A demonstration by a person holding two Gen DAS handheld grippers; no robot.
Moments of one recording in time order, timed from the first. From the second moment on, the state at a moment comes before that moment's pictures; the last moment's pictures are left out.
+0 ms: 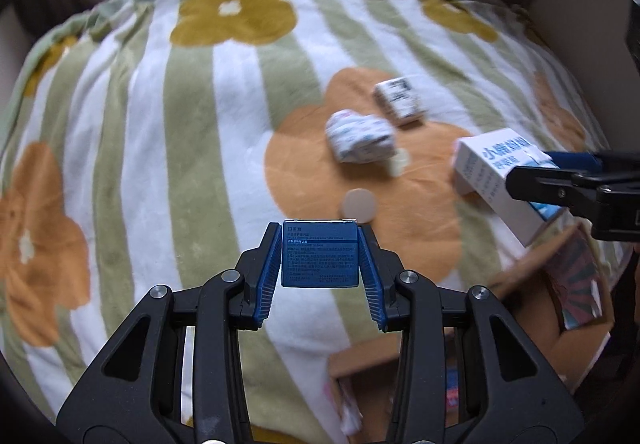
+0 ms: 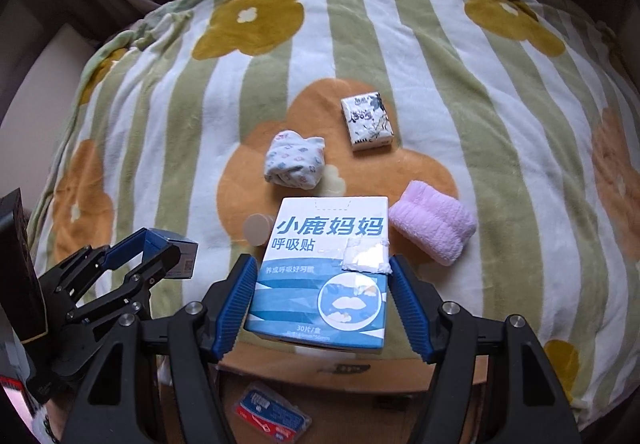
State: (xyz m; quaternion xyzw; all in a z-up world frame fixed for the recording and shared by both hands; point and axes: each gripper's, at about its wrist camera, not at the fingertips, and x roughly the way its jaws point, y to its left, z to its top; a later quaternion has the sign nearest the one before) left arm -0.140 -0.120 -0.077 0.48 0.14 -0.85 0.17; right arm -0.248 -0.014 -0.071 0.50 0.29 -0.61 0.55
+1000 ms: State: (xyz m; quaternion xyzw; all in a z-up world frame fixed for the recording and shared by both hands) left arm -0.077 0.059 -0.063 0.51 0.10 -0.86 0.03; right arm -0.227 0.160 -0.067 0.37 0.40 -0.49 0.68
